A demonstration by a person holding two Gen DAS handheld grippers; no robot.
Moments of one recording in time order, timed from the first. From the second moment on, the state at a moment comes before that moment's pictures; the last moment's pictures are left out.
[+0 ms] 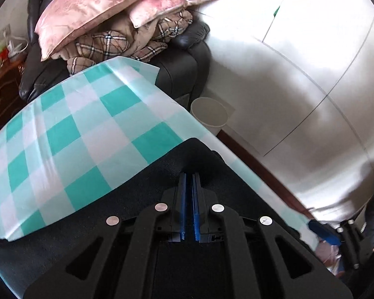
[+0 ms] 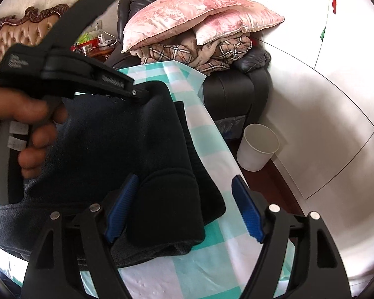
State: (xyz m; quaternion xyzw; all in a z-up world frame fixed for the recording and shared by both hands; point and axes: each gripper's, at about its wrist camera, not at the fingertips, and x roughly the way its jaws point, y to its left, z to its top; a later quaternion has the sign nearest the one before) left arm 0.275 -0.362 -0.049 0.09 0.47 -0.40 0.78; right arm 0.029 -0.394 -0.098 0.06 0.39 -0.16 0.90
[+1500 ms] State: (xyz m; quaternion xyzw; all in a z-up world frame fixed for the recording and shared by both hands) left arm 0.076 -0.167 0.006 0.04 0.37 -0.26 0.89; right arm -0.075 -0.346 -0.034 0.03 0.35 -0.26 0.90
